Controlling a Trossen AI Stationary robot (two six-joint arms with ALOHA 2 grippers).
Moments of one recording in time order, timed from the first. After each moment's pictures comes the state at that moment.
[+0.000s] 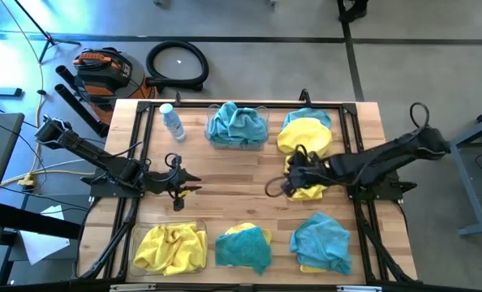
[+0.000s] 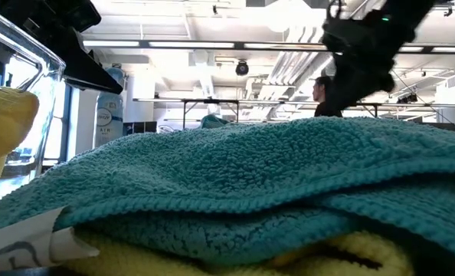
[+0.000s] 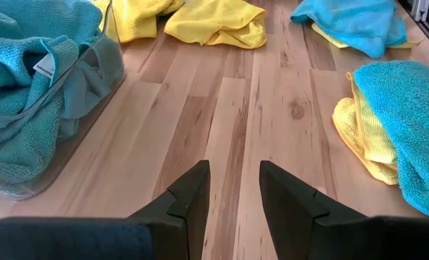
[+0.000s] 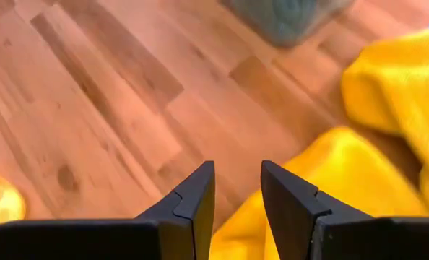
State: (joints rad) left arm -0.41 0.88 0.37 -0.05 -0.50 -0.29; right arm 0.21 1.28 0.83 -0.58 0.45 0.85
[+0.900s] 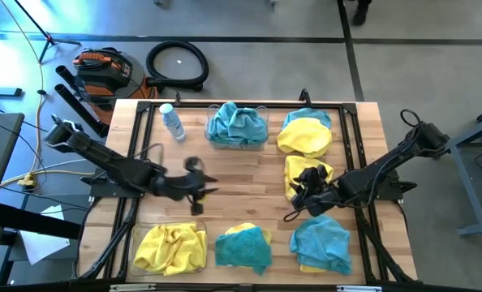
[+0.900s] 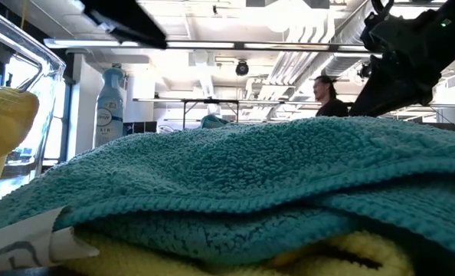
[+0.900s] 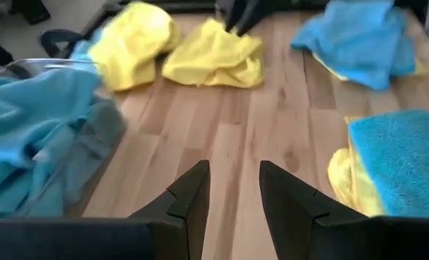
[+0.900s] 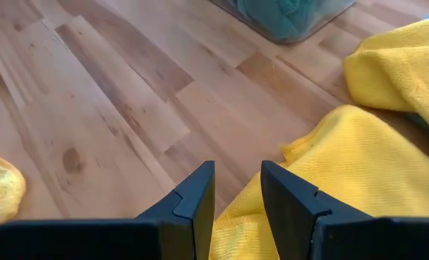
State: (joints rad) left arm -0.41 1.21 0.79 -0.21 -0.56 -0.23; right arm 0.50 1.25 0.64 -0.45 0.73 1.06
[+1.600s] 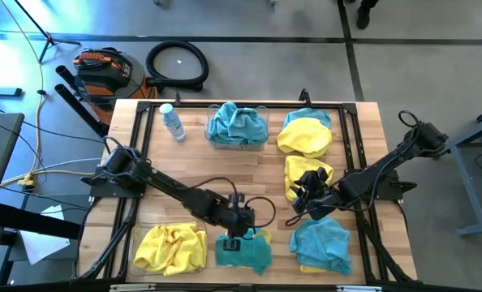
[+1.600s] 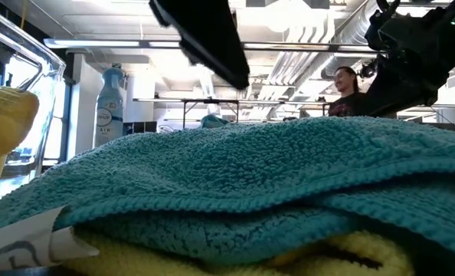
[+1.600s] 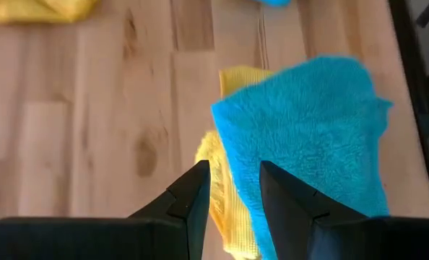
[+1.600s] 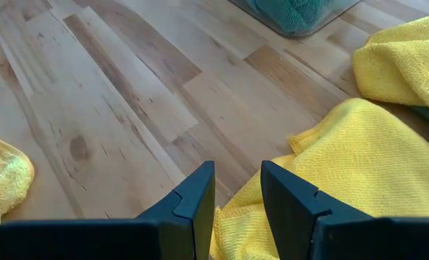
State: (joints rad) left arm -0.42 1.94 1.50 -0.57 -0.17 -0.29; right arm 0.54 1.27 0.64 -0.45 0.74 1.07
